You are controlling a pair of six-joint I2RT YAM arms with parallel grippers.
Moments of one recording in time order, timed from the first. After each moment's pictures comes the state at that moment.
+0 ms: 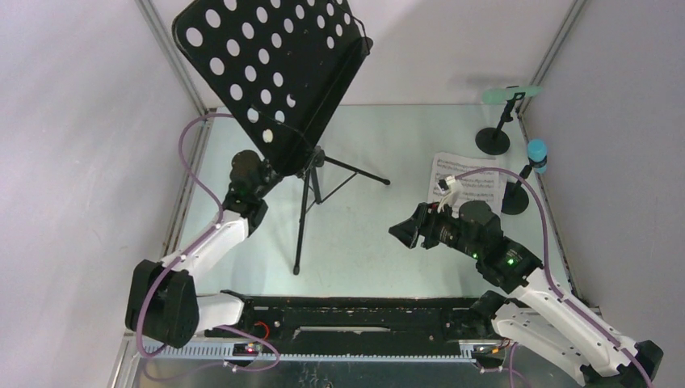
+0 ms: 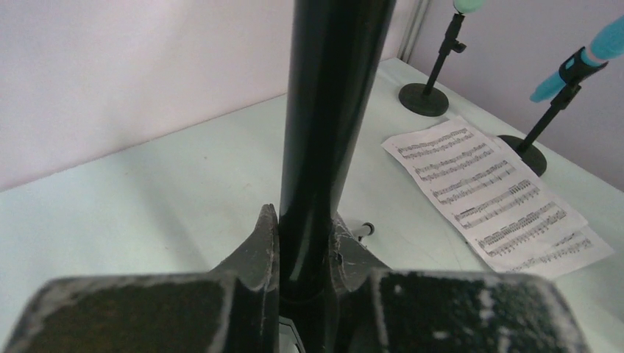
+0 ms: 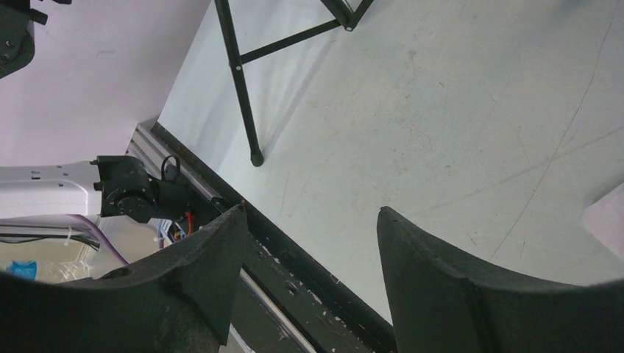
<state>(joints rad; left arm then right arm) -0.30 1.23 0.75 0.55 0.42 -0.14 0.69 0.68 0.65 -0.32 -0.17 0.61</state>
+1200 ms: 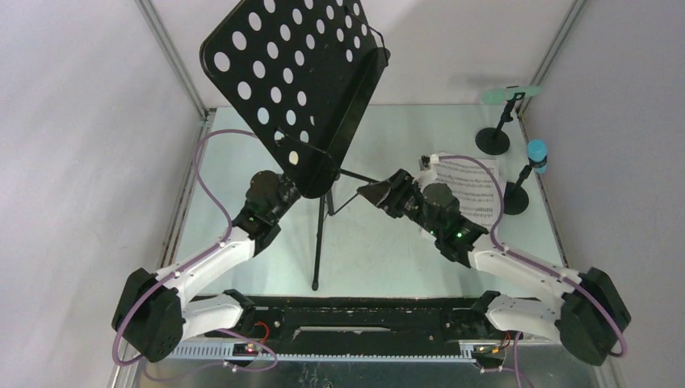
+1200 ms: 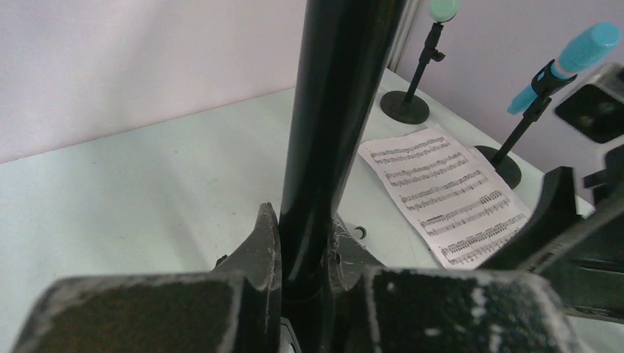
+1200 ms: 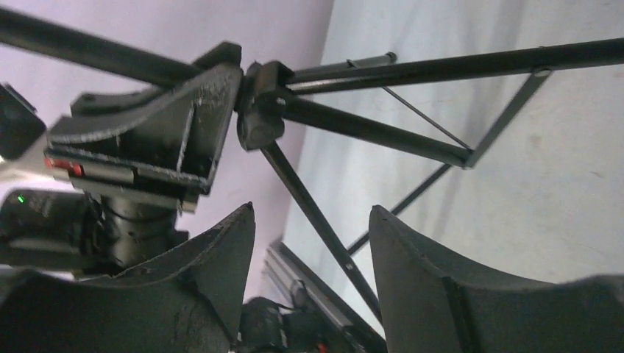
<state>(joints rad) -0.57 1.14 0.66 0.55 0.08 -0.17 0.75 1.08 0.65 0.28 -0.01 1.04</state>
